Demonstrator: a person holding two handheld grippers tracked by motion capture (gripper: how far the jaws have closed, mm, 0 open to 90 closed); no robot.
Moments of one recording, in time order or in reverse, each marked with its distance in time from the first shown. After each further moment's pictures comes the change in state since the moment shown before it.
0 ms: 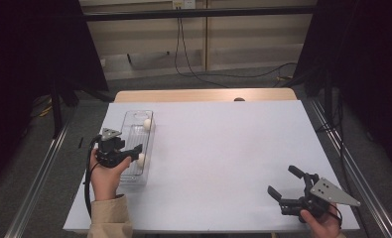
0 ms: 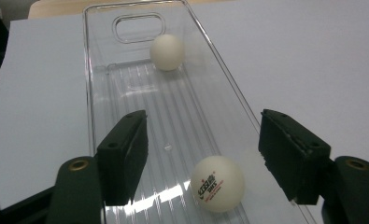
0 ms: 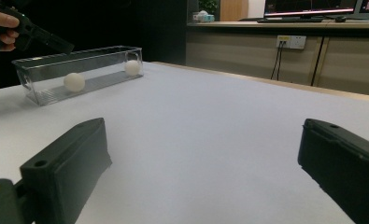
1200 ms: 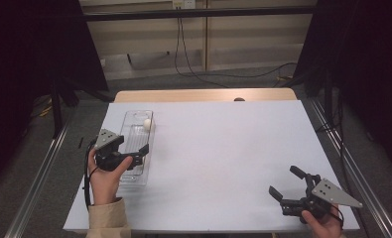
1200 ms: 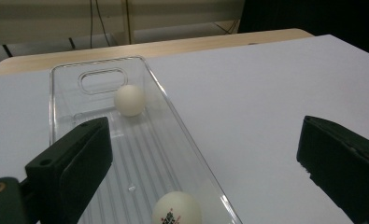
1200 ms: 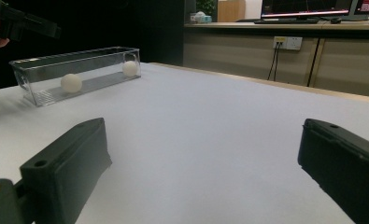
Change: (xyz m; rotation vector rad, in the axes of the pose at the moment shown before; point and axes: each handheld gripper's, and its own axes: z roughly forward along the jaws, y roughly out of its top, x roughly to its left) left arm -0.010 -0.004 -0.018 -0.202 -0.136 0.043; right arm 0.001 0.001 -0.004 -0.002 -0.011 0.000
